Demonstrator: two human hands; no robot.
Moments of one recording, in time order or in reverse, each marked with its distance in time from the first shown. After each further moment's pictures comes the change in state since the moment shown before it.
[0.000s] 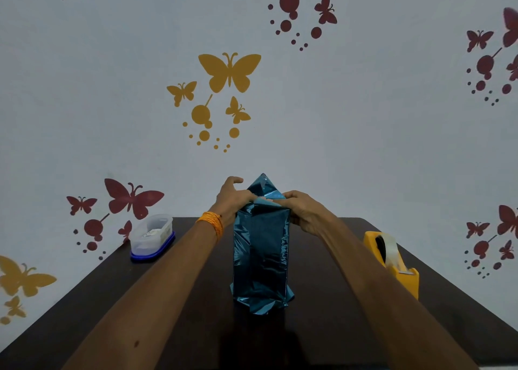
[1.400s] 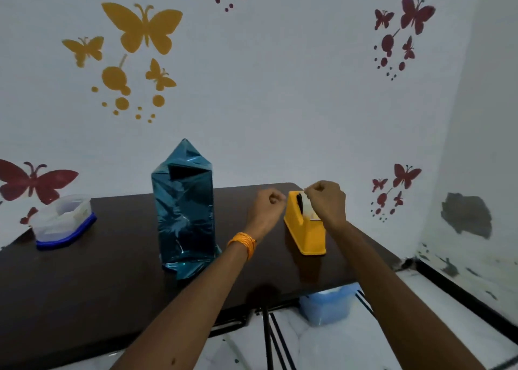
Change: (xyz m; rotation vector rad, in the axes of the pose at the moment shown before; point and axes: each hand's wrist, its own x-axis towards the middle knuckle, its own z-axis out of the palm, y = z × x) left_hand -0.097 -0.040 0.209 0.080 -0.263 0.315; right_hand -0.121 0.060 -0.158 -0.482 0.783 -0.158
